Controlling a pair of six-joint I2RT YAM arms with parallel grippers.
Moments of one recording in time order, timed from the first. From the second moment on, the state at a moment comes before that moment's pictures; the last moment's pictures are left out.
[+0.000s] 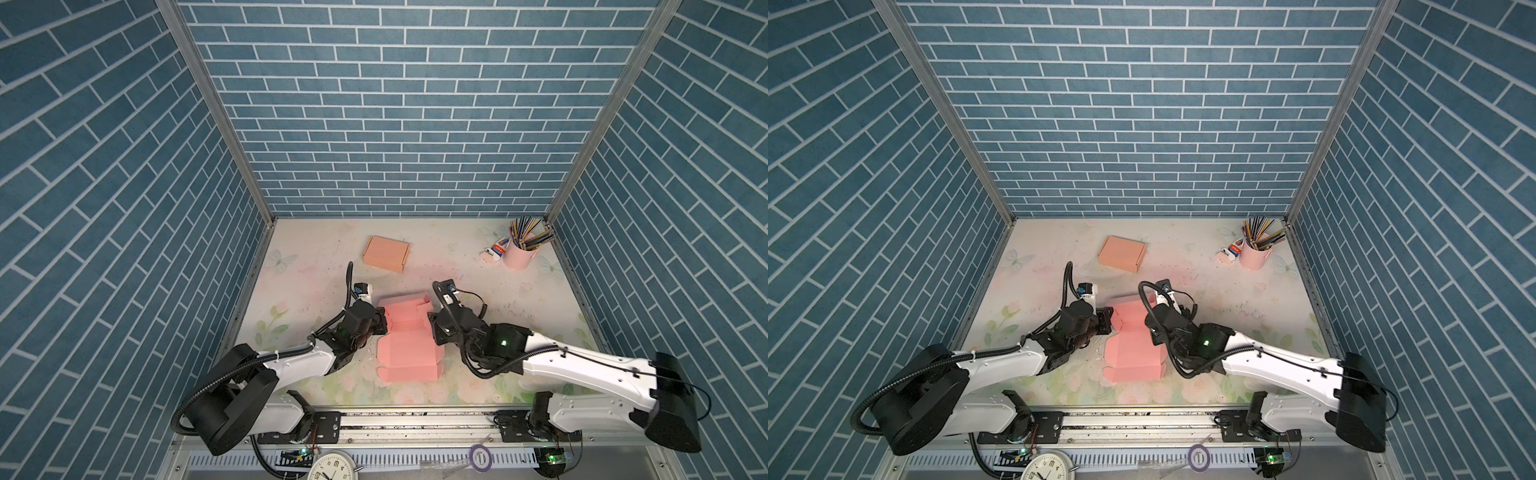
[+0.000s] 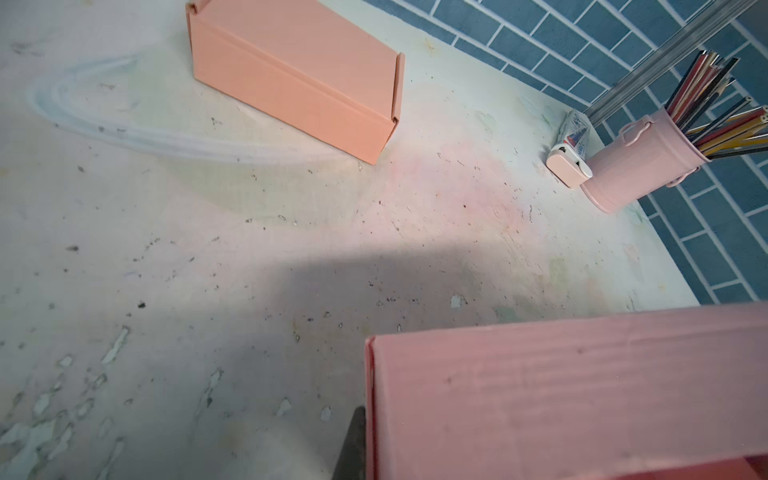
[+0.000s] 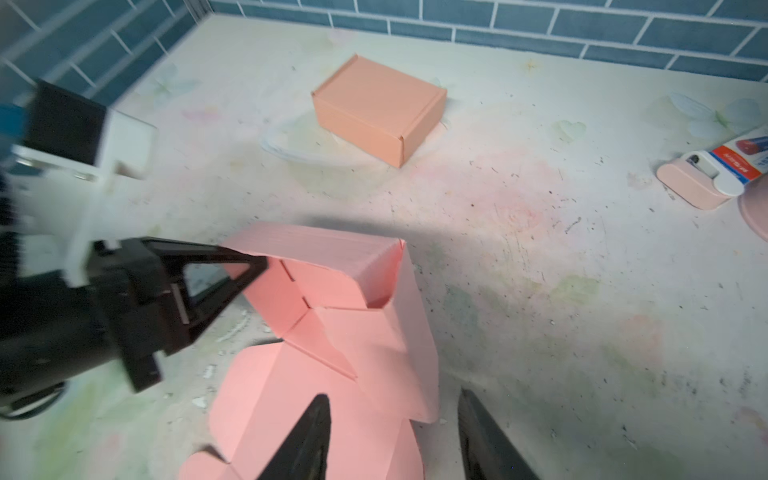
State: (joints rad) left arm -0.70 1.33 0.41 0.36 -0.17 -0.65; right arm 1.16 1.16 0.84 -0.40 0.51 0.55
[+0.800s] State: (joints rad) left arm -0.71 1.39 0.45 0.40 -0.08 -0.56; right arm 1.01 0.88 0.53 -0.23 0.33 0.37
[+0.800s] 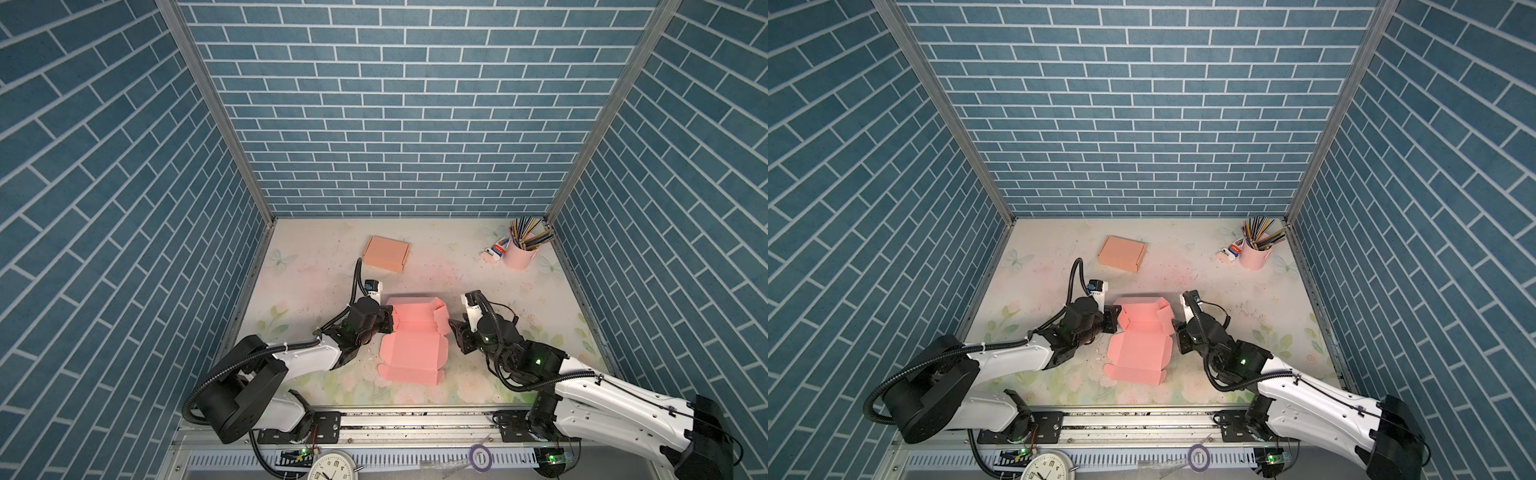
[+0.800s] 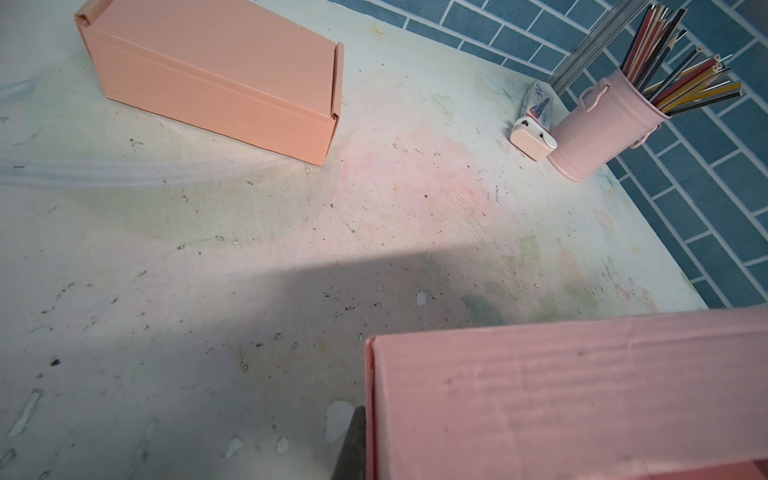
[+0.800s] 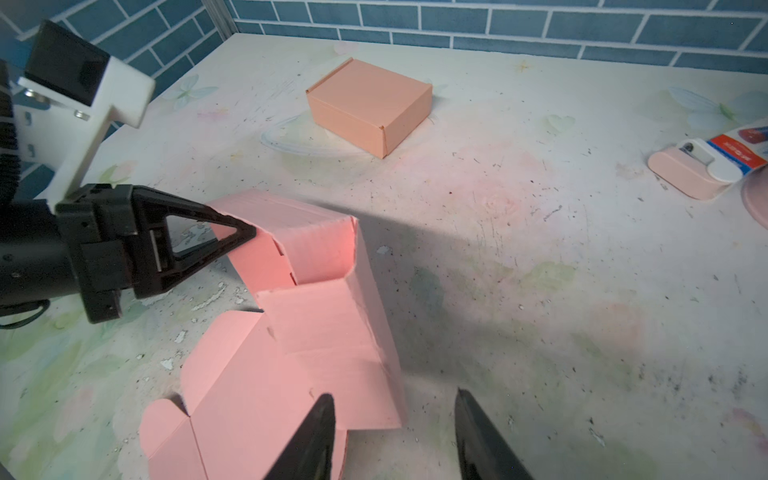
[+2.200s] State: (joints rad) left arm -0.79 1.40 0.47 0.35 -0.18 -0.64; right arm 1.06 1.45 0.91 -0.40 0.61 0.48
